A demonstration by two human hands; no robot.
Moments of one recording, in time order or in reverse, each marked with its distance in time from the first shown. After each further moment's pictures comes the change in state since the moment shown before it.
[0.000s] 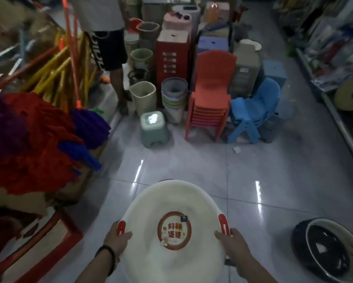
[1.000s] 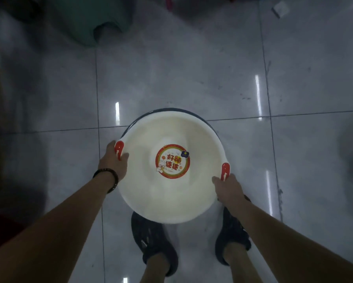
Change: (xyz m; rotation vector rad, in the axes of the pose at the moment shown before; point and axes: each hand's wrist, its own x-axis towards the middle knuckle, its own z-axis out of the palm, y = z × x) left_hand 0.602 -0.041 0.221 0.745 -0.070 0.187; right_hand 0.538 0.146 0.257 -0.227 0.134 0.309
